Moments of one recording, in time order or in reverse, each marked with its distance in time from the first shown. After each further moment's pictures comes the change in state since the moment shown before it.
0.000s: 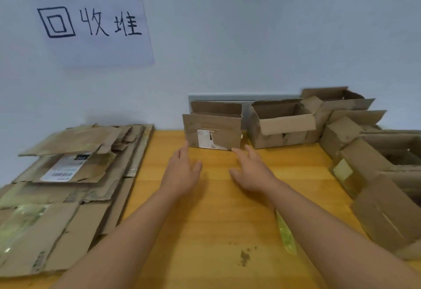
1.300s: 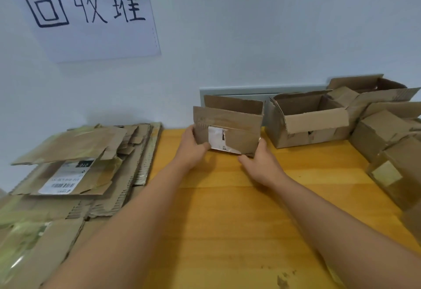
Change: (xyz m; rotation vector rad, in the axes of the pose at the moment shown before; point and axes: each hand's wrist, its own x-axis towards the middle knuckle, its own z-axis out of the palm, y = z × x) left_hand 0.088 -0.015 -0.011 -0.475 -0.057 -0.118; right_hand 0.048 -0.022 0.020 0.390 0.167 0.149
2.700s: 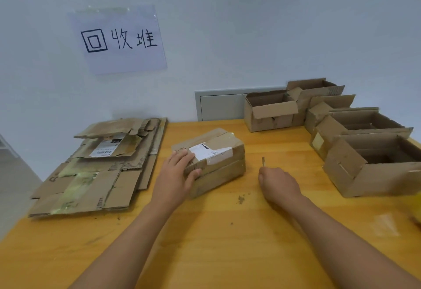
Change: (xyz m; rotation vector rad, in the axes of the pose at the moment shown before) left_hand -0.247 -0.006 -0.030 0.529 0.205 0.443; right_hand -0.195 0.052 -0.069 -0.567 -0.008 -0.056
